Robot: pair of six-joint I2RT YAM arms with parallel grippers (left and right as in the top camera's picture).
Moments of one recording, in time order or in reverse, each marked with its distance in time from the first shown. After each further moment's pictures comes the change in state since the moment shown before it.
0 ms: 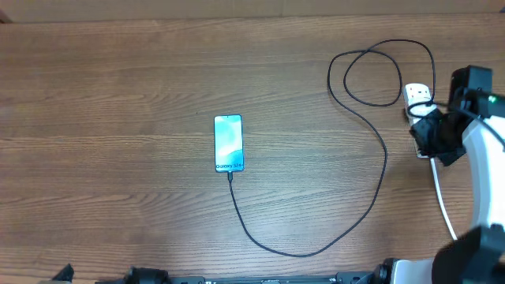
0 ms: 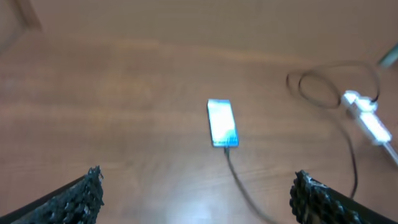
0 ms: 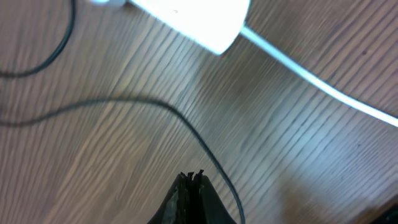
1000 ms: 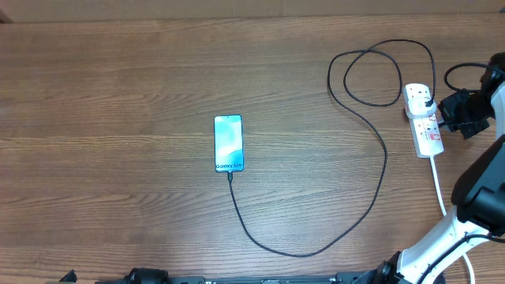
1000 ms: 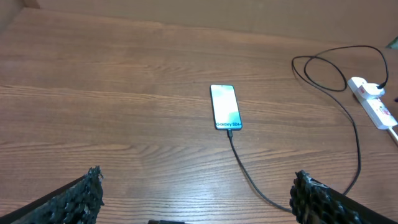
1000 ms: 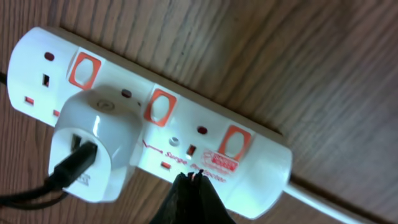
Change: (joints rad) left arm 0.000 -0.001 0.000 -0.053 0.000 0.000; right arm -0.208 0.504 0.329 0.137 -0.125 -0.092
